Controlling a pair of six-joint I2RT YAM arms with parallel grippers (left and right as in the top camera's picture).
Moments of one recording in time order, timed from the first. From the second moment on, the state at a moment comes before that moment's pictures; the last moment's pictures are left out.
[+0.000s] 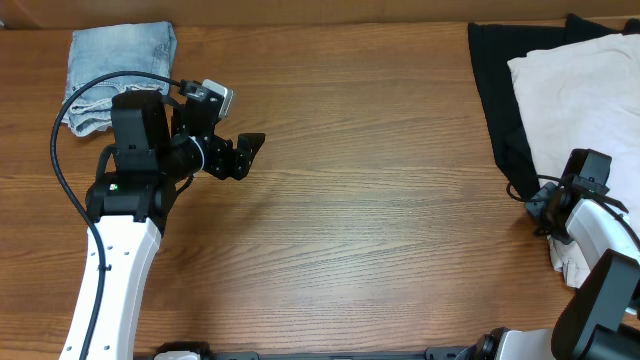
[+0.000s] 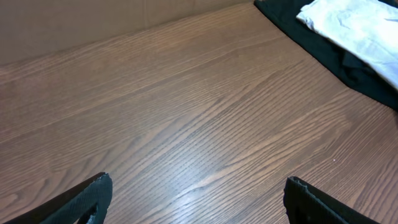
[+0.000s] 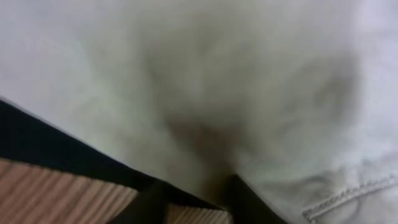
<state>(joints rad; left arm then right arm) 0.00 1.29 1.10 -0.50 0.53 0.21 -0.44 1.59 0.81 -0.44 0.19 0.42</state>
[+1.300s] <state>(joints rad) 0.23 1.30 1.12 -0.31 0.43 0.11 0.68 1.55 1.33 -0.54 -0.22 0.39</state>
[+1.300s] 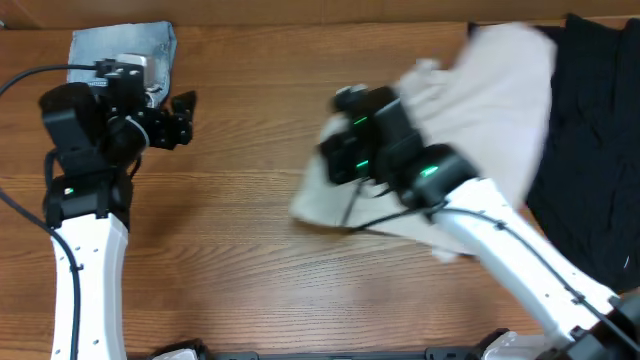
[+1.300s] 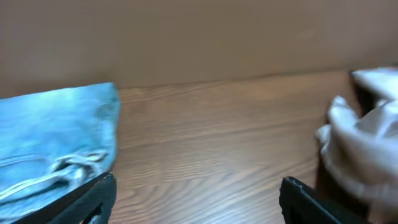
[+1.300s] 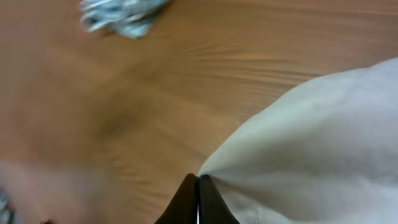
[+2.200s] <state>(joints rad) 0.00 1.47 1.16 -0.28 0.37 0.16 0.26 1.56 1.34 -0.87 -0.19 0.46</state>
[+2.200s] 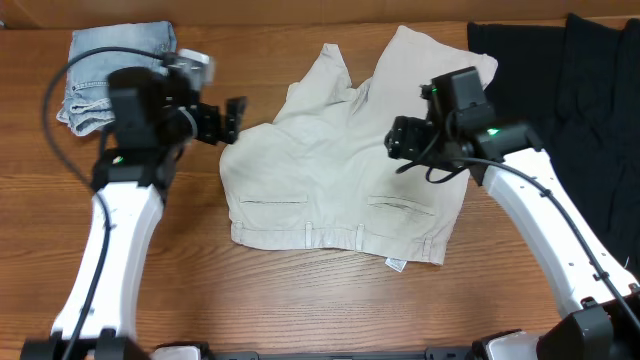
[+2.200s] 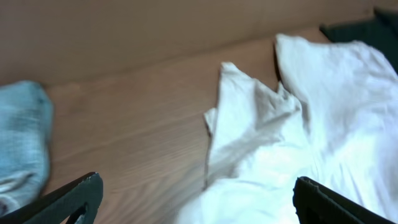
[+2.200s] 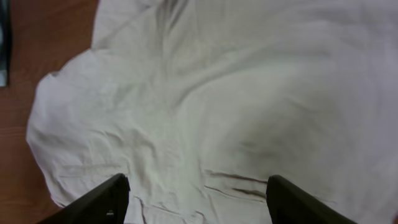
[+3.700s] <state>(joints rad) -0.38 2.10 1.46 -0.61 0.30 0.24 0.19 1.56 1.34 -0.95 -0.09 0.38</state>
